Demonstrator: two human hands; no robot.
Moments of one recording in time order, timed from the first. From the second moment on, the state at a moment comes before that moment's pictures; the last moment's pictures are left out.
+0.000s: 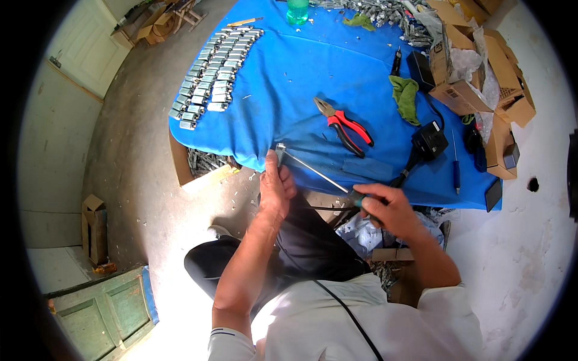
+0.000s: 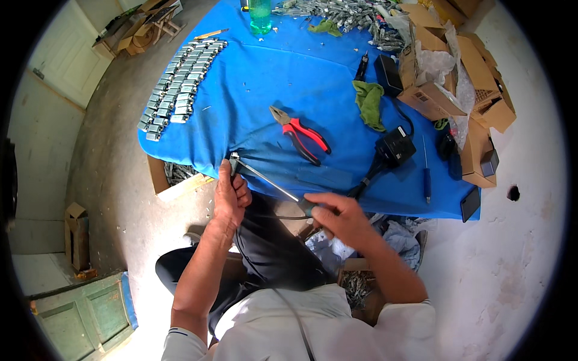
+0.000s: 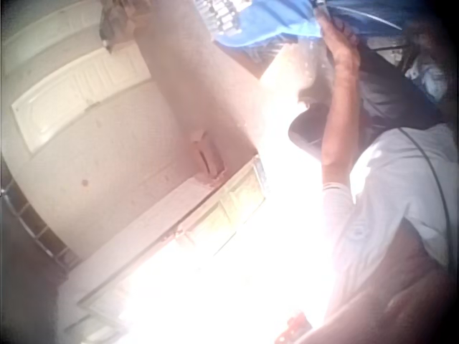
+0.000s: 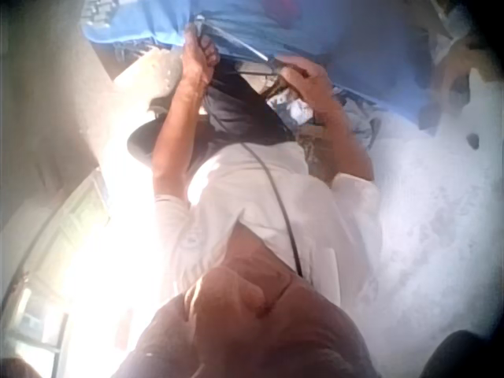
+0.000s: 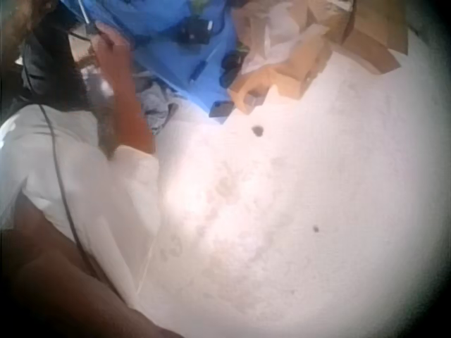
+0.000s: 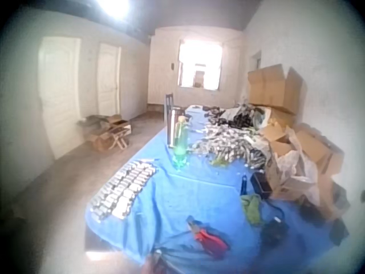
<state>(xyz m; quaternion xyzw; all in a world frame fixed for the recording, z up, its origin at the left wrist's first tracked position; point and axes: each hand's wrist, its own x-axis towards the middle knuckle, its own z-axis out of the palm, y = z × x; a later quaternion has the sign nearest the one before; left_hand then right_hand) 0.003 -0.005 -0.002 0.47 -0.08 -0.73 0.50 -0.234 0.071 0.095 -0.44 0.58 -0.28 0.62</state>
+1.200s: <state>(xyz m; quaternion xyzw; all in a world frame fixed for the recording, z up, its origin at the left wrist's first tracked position) -0.007 -0.004 -0.004 0.54 -0.21 -0.62 0.52 -0.225 0.013 0.162 -0.59 0.61 -0.10 0.51</state>
